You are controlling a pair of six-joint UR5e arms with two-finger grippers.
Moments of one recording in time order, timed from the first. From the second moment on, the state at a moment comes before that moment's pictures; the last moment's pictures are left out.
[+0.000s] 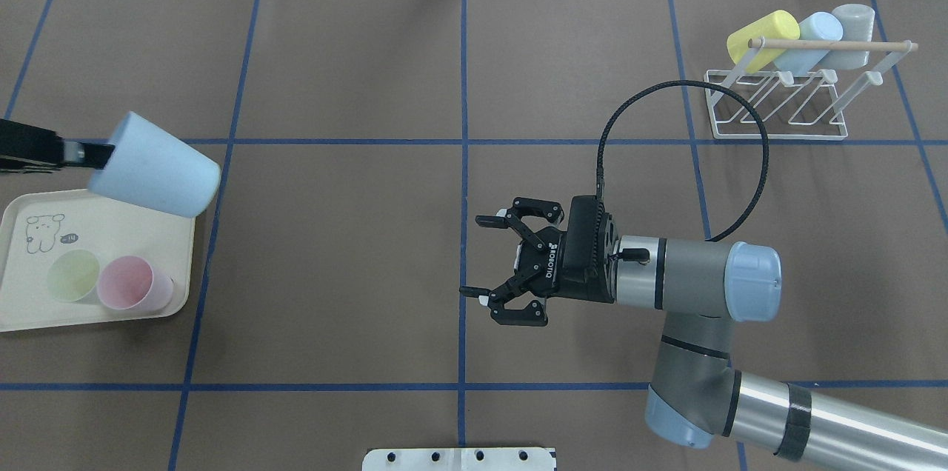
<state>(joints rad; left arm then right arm) -1.00 -1.55 -2.11 -2.78 -2.33 -1.53 0.38 -1.17 1.56 0.04 1.71 0.27</state>
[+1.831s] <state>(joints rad) -0.46 -1.81 -1.96 -2.76 -1.76 -1.70 0.38 -1.16 1.57 0.12 1.71 0.23</state>
